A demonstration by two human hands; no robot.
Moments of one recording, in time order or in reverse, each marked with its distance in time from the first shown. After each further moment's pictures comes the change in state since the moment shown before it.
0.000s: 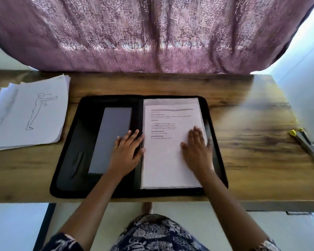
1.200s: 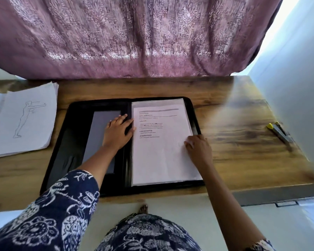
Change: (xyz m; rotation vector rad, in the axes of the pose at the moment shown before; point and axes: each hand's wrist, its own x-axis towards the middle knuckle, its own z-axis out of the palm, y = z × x) left_hand 0.075 -0.009 -0.016 0.084 0.020 -0.039; right_hand -0.011 0.038 -0.019 0.277 0.101 0.160
